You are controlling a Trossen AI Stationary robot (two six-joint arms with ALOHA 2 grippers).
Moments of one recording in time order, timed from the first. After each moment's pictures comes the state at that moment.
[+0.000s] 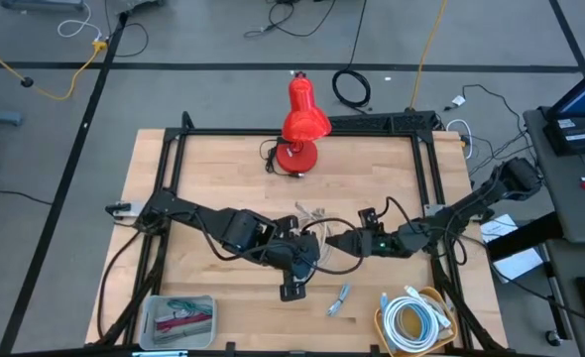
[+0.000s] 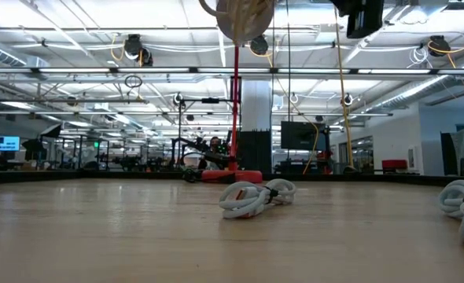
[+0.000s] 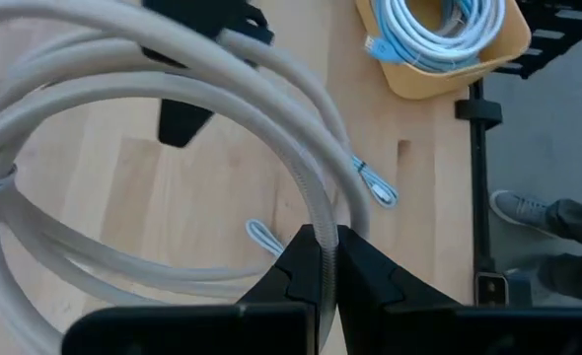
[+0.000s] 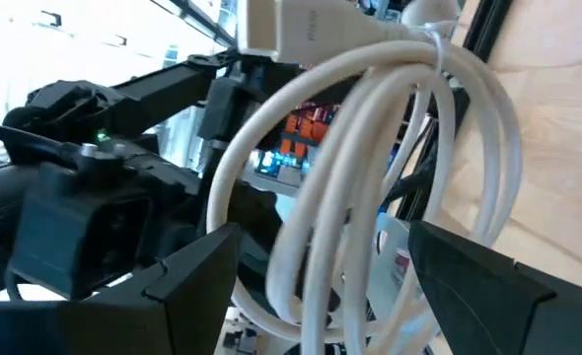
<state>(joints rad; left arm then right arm) -0.37 2.08 2.35 -1.23 -0.19 -0.42 0.49 1.29 0.63 0.76 0.54 1.29</state>
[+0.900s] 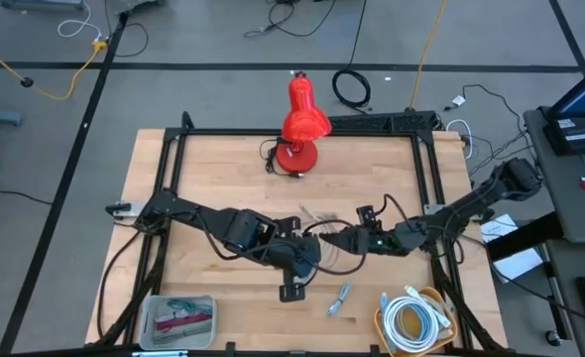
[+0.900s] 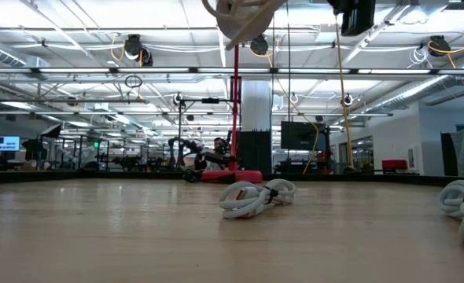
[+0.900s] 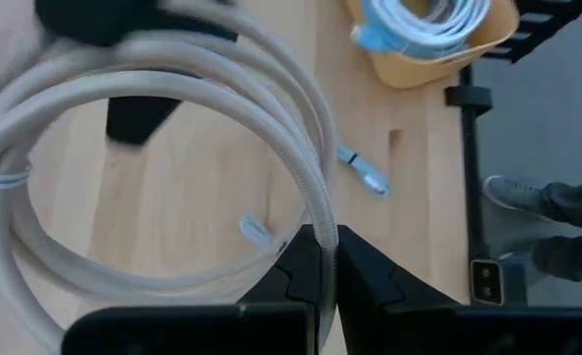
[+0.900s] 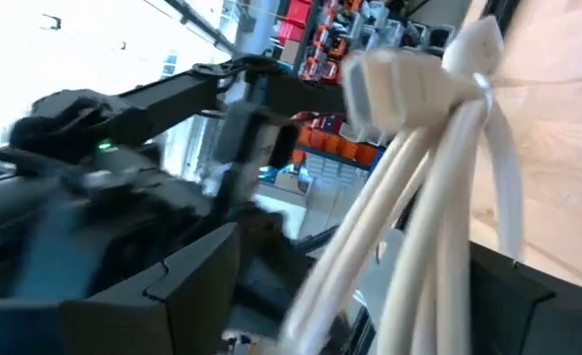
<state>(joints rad) -0.36 2.08 2.35 -1.23 -0.16 -0.38 0.46 1.30 0.66 0.73 0.55 1.27</state>
